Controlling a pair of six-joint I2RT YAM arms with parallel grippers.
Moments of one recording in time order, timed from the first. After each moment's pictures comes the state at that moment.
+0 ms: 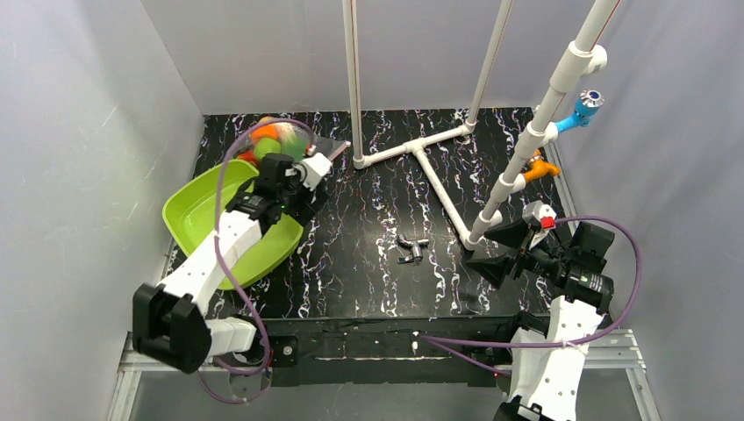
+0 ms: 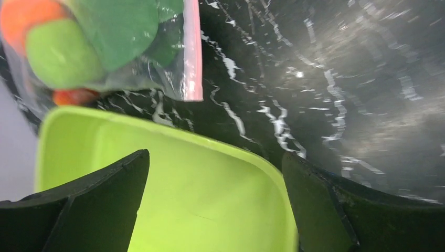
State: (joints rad) left arm -0.34 1.21 1.01 -0.54 -0.02 0.39; right arm -0.42 0.59 0.72 -0.98 -1.41 -0.65
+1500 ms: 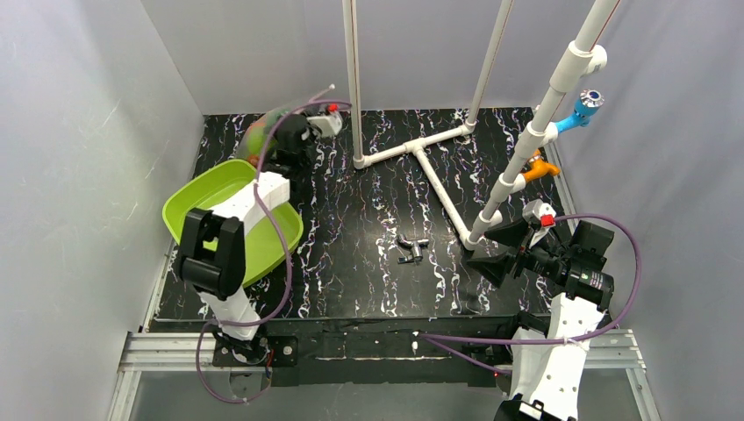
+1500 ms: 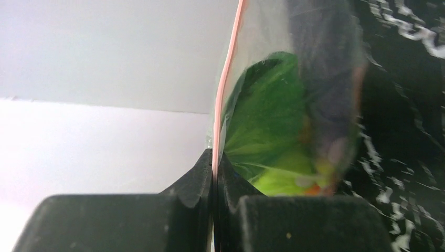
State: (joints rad) left arm -0.35 1.73 1.19 0.31 -0.49 1.17; right arm -0.42 0.61 0.72 -0.99 -1.40 -0.66
